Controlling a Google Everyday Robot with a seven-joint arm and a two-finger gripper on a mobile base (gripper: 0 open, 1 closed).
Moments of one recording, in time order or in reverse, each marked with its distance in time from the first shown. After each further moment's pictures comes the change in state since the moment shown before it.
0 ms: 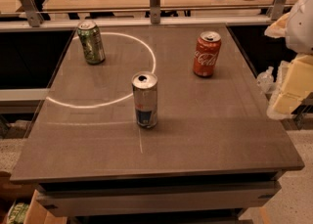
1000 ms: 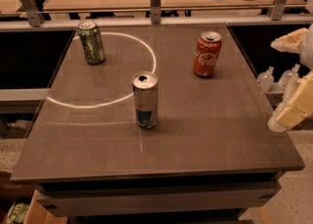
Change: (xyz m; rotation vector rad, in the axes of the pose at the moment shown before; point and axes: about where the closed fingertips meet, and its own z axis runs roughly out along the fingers) arm 0.012 0.015 0.010 -0.010 -0.190 0.078
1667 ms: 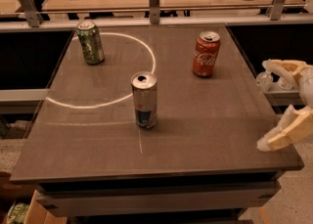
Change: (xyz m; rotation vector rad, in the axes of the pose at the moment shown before) arm 0.014 0.017 0.038 0.015 -0.397 -0.010
